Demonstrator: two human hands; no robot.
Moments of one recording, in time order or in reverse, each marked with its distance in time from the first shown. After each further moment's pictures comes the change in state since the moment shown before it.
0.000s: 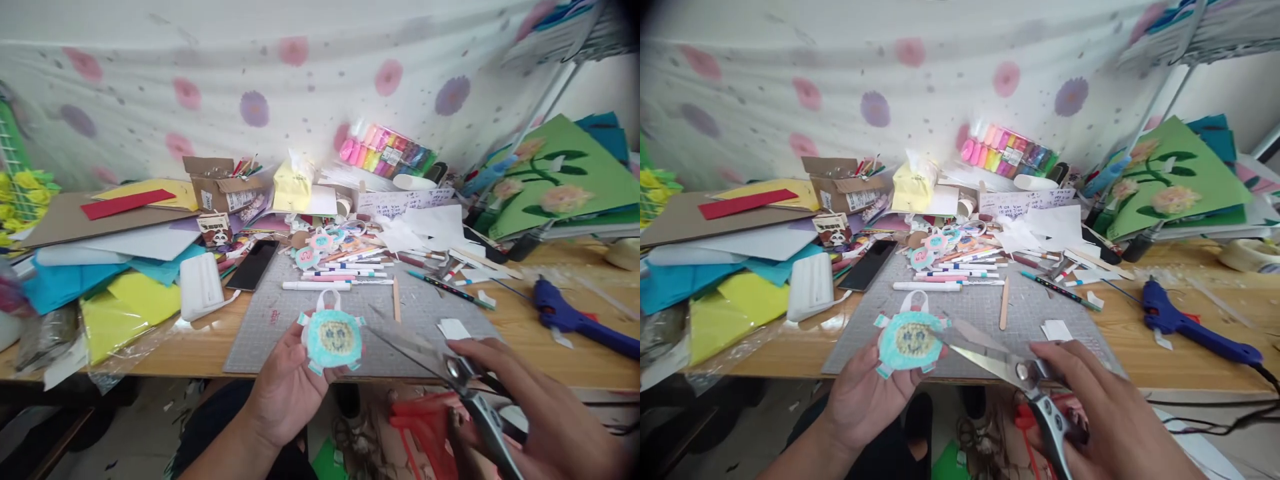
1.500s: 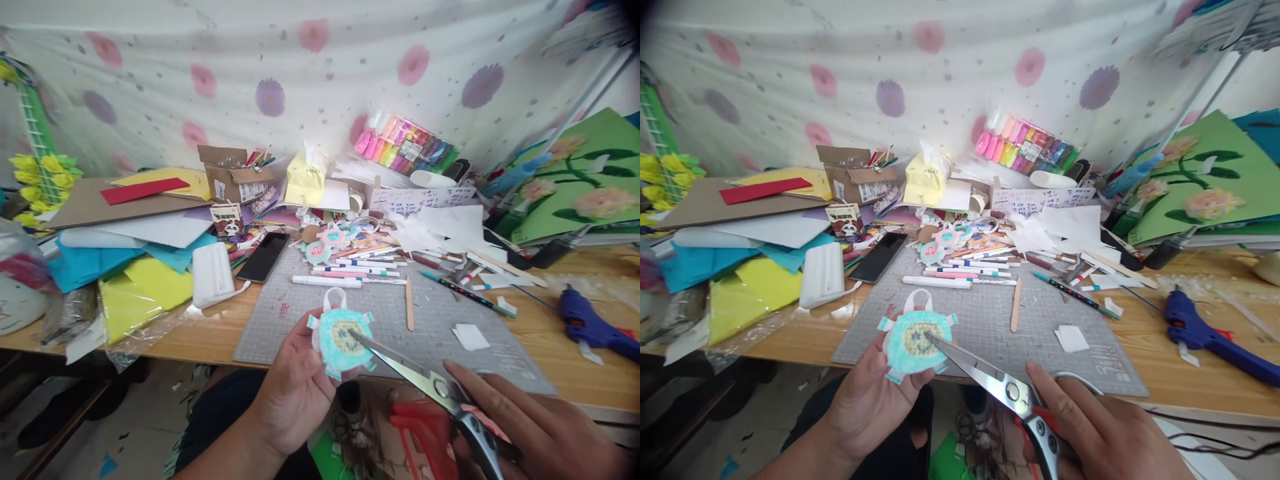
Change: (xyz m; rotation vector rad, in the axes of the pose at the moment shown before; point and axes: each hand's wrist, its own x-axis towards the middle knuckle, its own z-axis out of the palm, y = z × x) left_hand -0.010 -0.003 0.006 0.005 0.094 0.059; right_hand -0.007 0.005 0.017 -0.054 0.058 -0.249
